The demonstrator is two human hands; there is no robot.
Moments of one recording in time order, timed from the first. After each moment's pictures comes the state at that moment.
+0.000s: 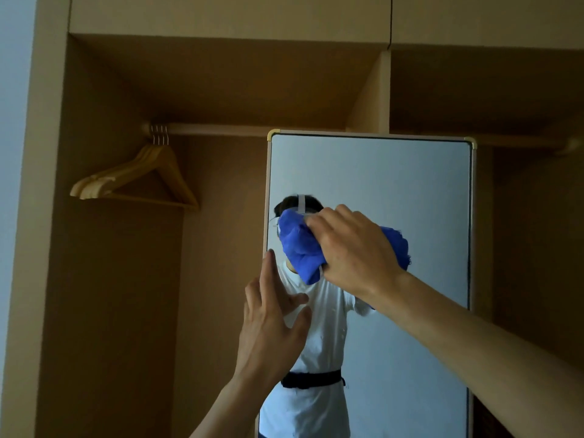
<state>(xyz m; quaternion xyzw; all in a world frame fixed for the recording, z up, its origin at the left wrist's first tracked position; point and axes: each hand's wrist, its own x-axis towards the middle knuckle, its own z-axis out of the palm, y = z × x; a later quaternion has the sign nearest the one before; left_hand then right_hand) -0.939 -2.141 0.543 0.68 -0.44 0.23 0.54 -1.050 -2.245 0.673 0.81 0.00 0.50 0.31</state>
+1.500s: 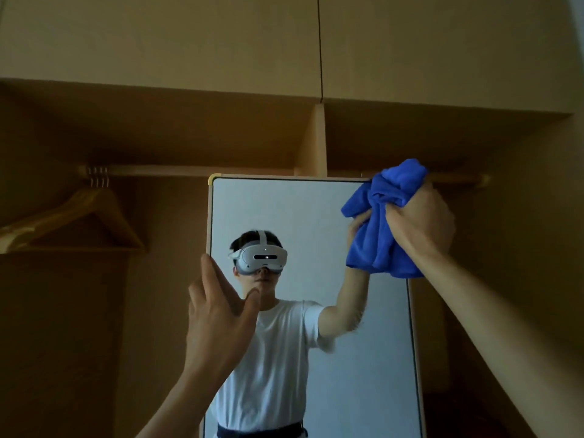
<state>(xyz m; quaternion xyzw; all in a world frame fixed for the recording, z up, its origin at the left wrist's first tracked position) -0.946 -2.155 0.621 0.69 -0.39 0.25 0.56 -1.138 -2.389 0.757 0.63 -0.23 0.74 0.04</state>
